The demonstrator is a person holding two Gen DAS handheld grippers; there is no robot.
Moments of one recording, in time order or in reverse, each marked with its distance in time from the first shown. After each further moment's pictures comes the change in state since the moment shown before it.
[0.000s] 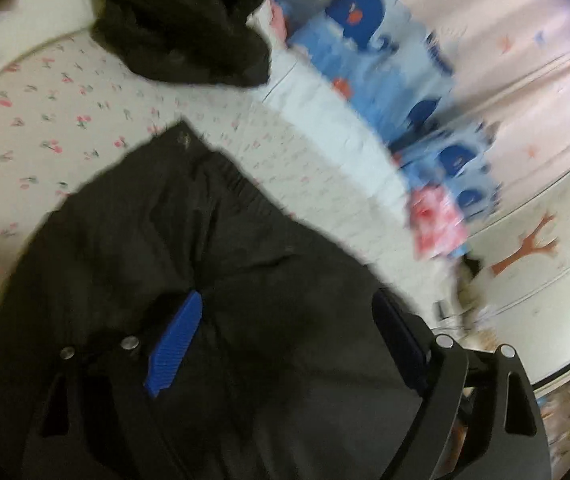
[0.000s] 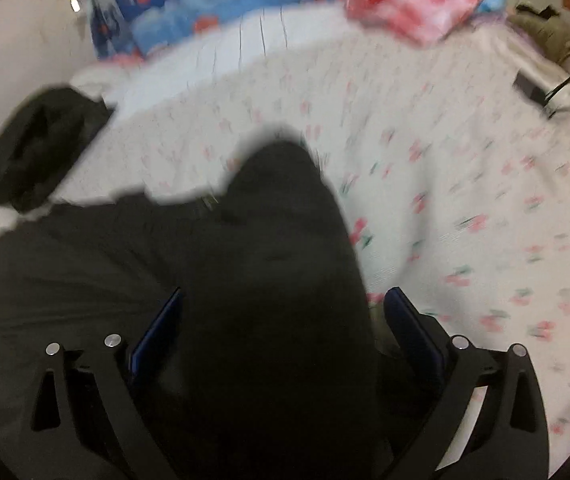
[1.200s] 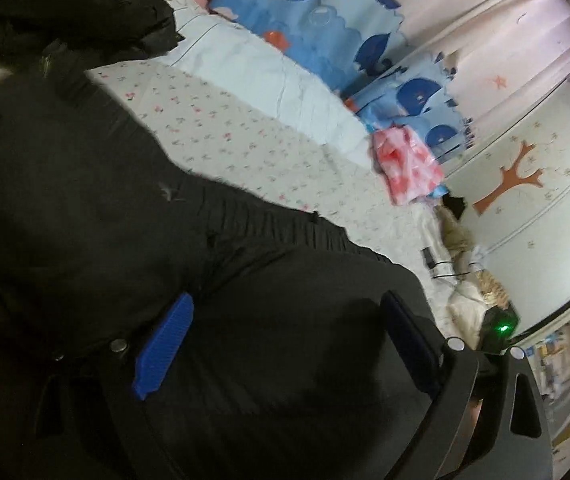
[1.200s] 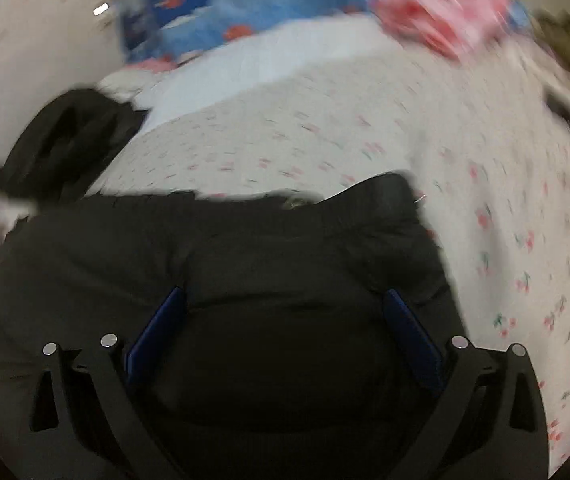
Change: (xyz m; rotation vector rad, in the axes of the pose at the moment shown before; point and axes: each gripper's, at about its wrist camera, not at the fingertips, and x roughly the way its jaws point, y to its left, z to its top) left arm 0.099 -0.078 -0.016 0.194 0.153 -0.026; right arm 0.040 0.025 0.003 0.001 0.082 0.033
